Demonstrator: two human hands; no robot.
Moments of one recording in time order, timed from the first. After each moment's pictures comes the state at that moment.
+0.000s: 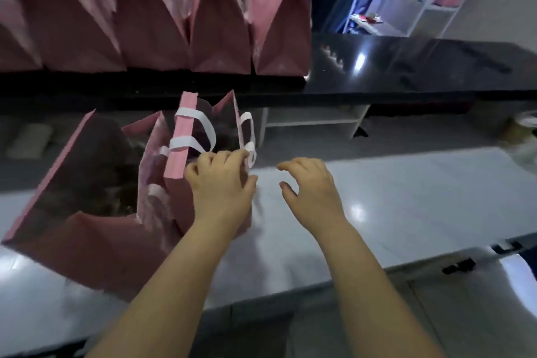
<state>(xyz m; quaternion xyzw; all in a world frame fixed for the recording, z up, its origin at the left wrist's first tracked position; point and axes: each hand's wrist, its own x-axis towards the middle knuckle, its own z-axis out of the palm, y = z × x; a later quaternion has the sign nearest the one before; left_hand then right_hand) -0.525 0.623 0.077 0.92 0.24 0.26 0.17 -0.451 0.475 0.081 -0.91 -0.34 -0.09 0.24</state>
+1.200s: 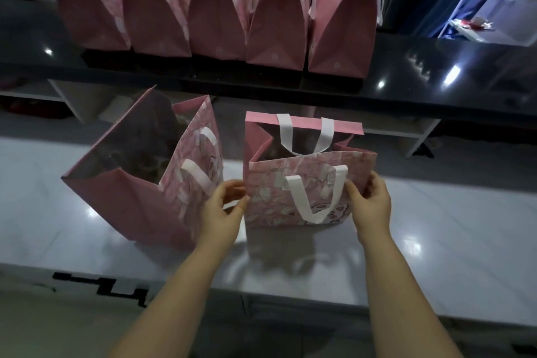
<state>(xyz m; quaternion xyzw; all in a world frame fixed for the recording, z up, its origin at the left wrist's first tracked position) -0.563 0.612 -0.008 0.69 0.33 0.32 0.56 -0.361 0.437 -0.004 -0.73 -0.11 0.08 0.67</state>
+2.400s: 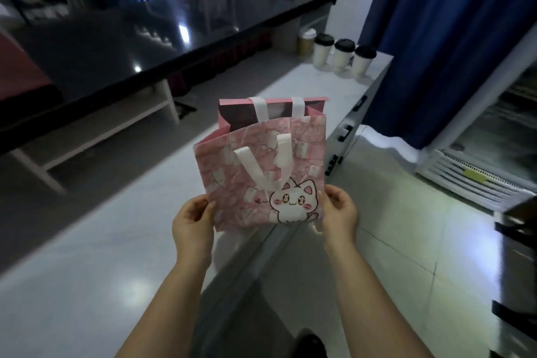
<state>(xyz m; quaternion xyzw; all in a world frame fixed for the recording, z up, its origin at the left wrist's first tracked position) -0.424 0.409 -0.042 0.69 0.16 0.04 0.70 -0.461 0.181 -0.032 -0.61 0.33 -0.26 0.67</state>
